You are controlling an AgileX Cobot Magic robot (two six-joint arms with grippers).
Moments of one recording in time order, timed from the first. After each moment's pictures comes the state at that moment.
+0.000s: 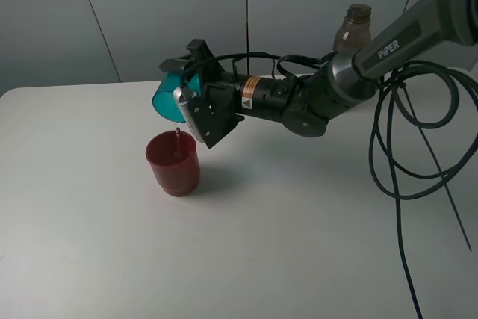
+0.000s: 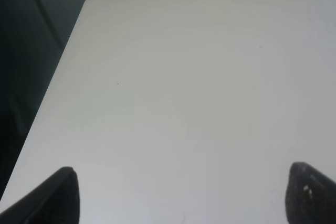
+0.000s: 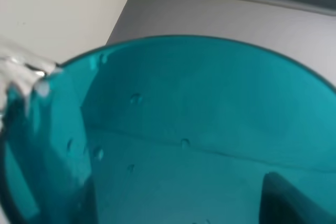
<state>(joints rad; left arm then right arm) 0.07 0.00 -0.51 0.09 1.08 0.01 0.61 2.22 -1.14 -0.59 -0.92 -1.40</state>
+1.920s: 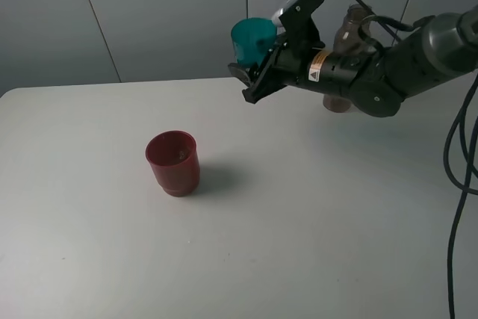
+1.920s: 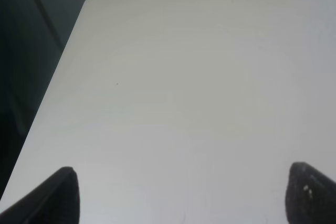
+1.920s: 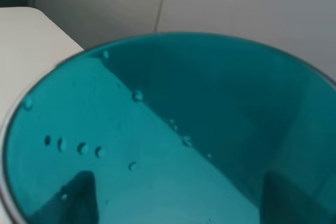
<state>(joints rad) 0.07 0.00 -0.51 0.09 1.08 0.01 0.40 1.99 -0.93 -0.53 -0.77 0.18</state>
